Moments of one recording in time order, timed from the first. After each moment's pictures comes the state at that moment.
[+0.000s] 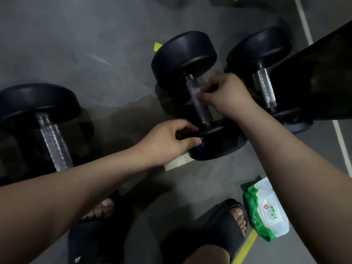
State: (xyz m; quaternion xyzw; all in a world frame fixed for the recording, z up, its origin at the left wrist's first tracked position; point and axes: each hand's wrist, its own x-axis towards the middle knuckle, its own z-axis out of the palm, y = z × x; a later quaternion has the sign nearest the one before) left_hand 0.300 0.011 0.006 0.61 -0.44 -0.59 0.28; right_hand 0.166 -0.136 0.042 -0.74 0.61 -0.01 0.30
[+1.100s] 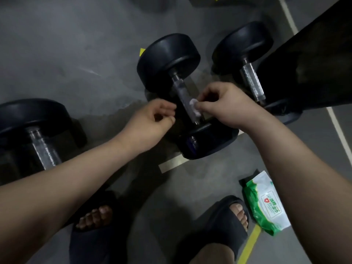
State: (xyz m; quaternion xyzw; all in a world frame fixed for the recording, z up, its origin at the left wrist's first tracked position) left_hand 0.320 -0.012 0.016 0.64 -0.41 -0.56 0.32; right_hand 0.134 -0.115 0.075 -0.70 0.59 0.00 0.40
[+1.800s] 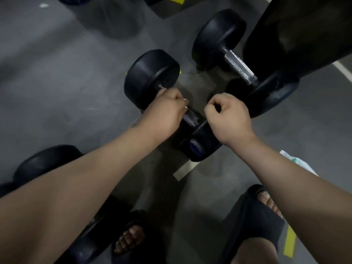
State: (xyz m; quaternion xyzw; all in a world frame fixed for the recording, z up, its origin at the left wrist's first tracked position) left_hand 0.298 -0.085 0.003 0.52 -0.80 -0.19 0.21; right_hand 0.116 -0.062 0.040 -0.63 0.71 -0.21 0.24
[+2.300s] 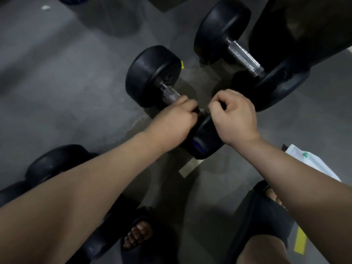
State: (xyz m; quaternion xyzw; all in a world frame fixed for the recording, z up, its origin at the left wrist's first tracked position) left_hand 0.289 -0.069 -0.002 0.36 -0.92 -0.09 0.11; right_hand 0.114 -0.053 0.036 -0.63 0.70 -0.26 0.23
